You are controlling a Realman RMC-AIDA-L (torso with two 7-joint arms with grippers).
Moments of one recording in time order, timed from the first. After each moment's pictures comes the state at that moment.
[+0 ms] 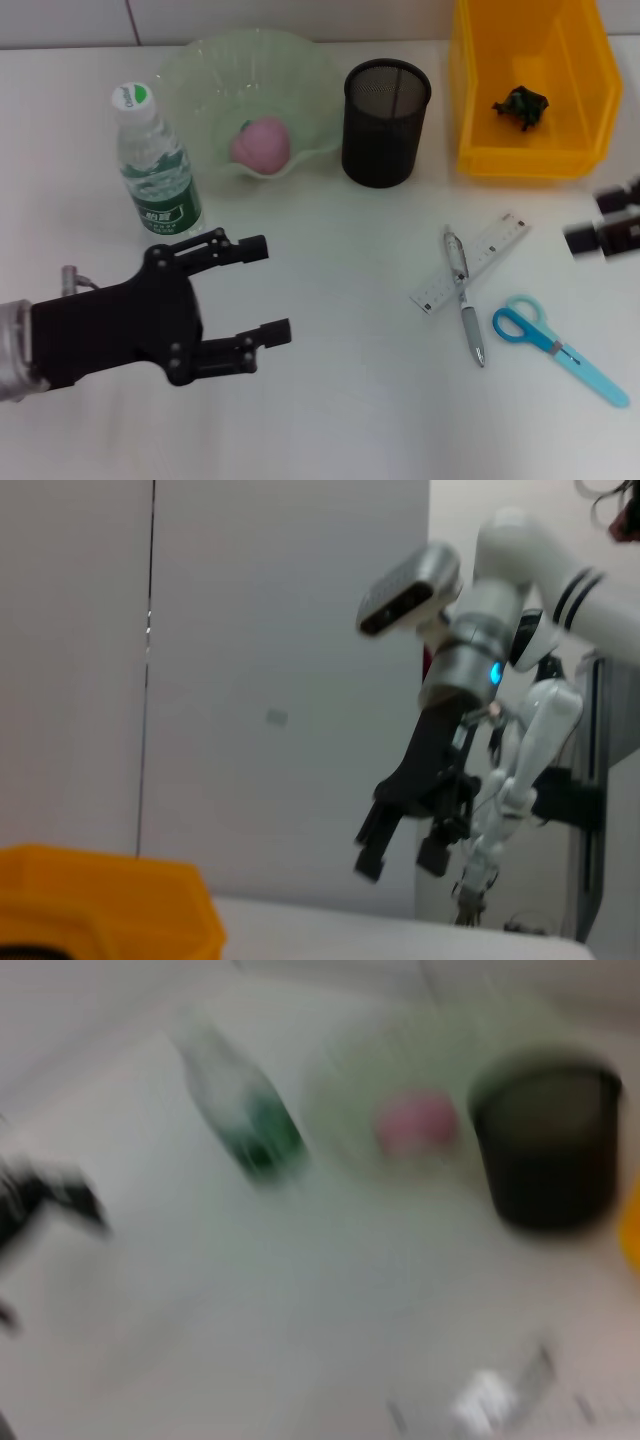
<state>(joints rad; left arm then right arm) -0.30 -2.07 0.99 0.55 1.59 1.80 -0.94 0.44 2.03 -0.90 -1.69 -2.30 -2.02 2.46</state>
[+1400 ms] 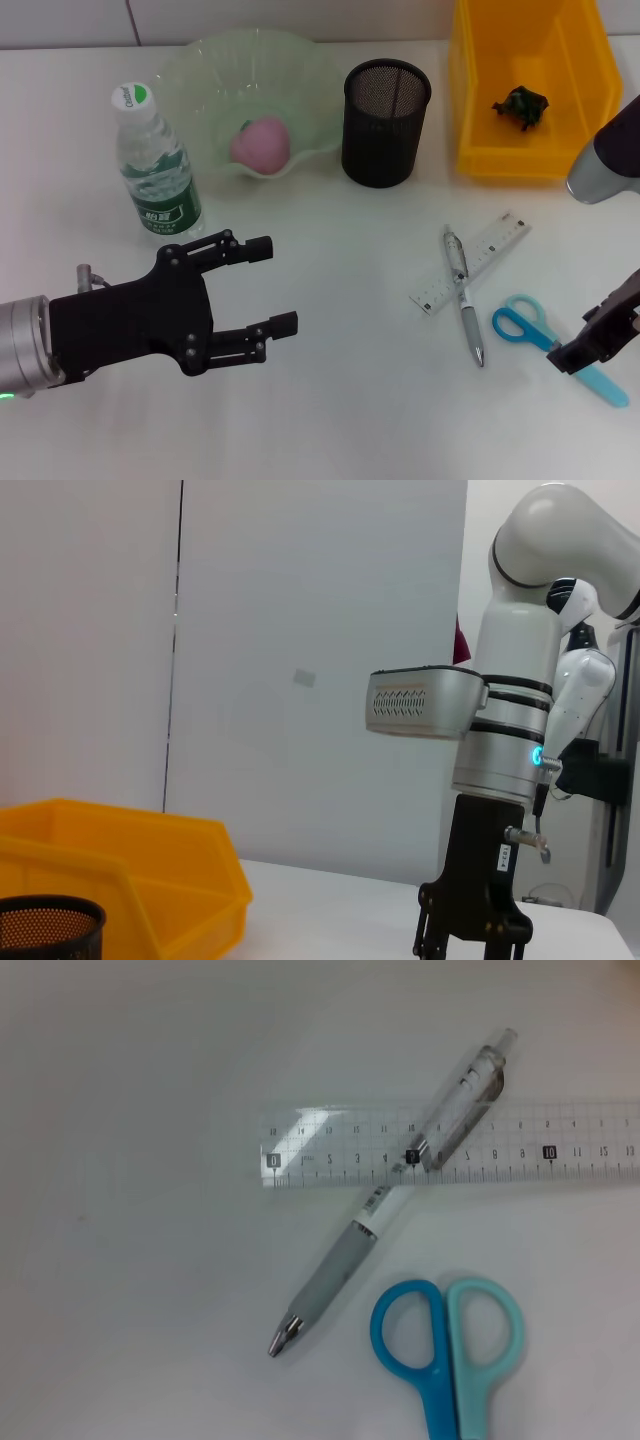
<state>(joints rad) -0.32 -2.07 1.00 0.53 1.61 1.72 -0.94 0.37 2.09 -1.49 -1.59 -2.70 -1.73 2.64</state>
